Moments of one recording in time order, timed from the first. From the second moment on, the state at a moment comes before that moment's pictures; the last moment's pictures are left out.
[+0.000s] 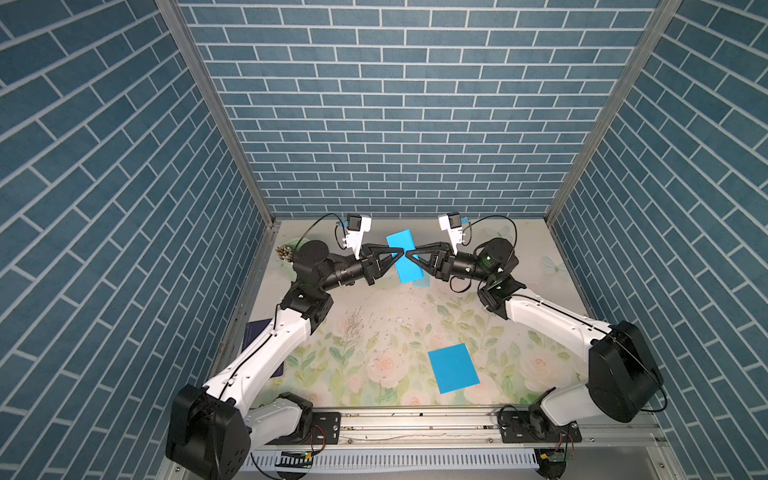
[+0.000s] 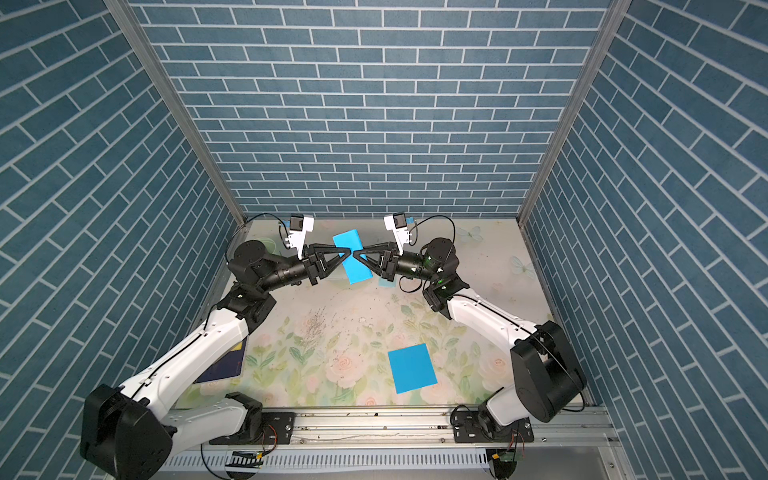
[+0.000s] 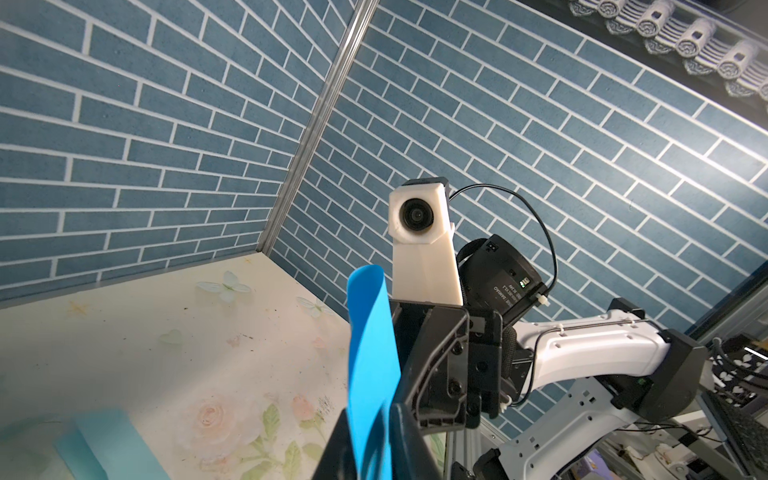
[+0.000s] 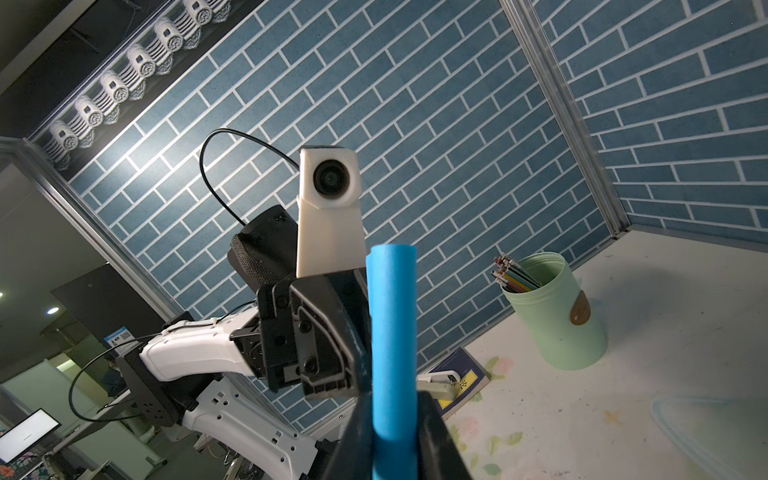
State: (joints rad) left arm -0.40 1.17 0.90 0.39 0.79 -0.60; right arm 0.64 1.48 0.99 0.75 -0.85 0.78
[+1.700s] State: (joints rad) left arm -0.40 1.15 0.94 0.27 0.98 -0.44; right arm 0.59 1.47 1.02 0.78 -1.12 0.84
